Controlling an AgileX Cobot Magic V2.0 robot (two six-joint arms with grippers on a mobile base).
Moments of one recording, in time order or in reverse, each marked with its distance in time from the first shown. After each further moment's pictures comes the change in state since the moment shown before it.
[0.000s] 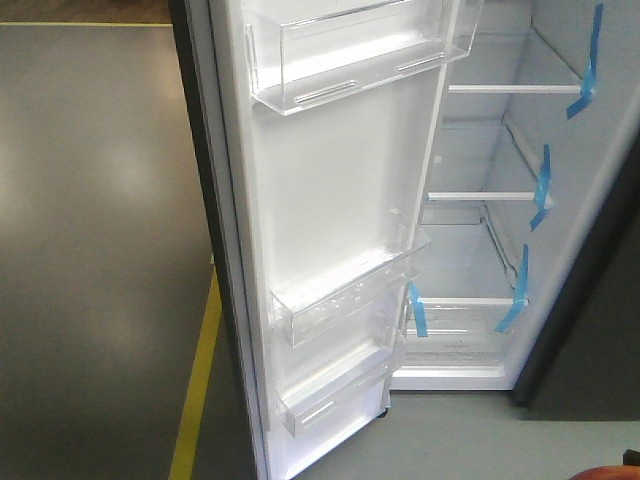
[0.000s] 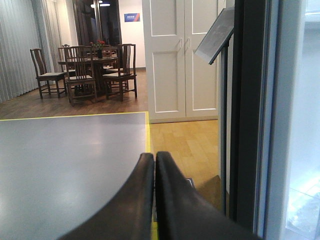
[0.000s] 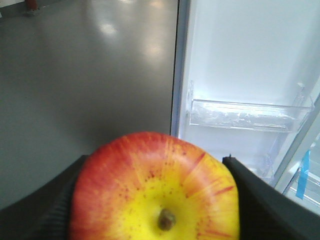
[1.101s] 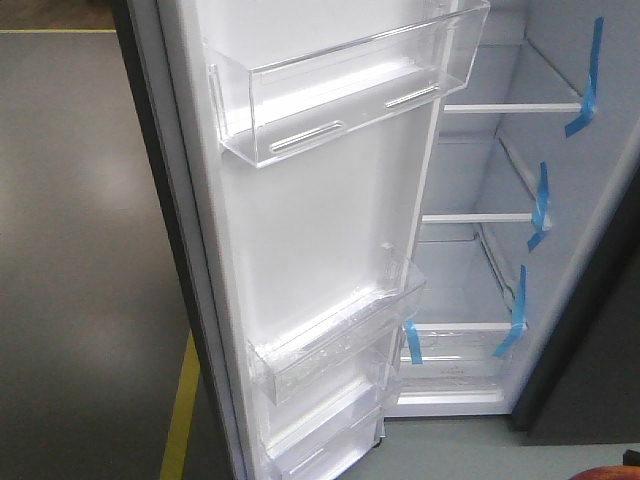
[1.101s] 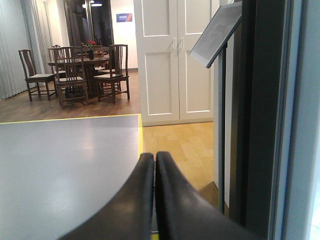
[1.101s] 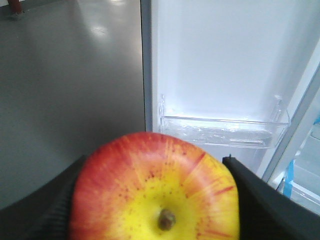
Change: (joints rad) left arm 0.000 0.000 0.000 0.000 0.000 0.000; right arm 0.000 0.000 0.000 0.000 0.000 0.000
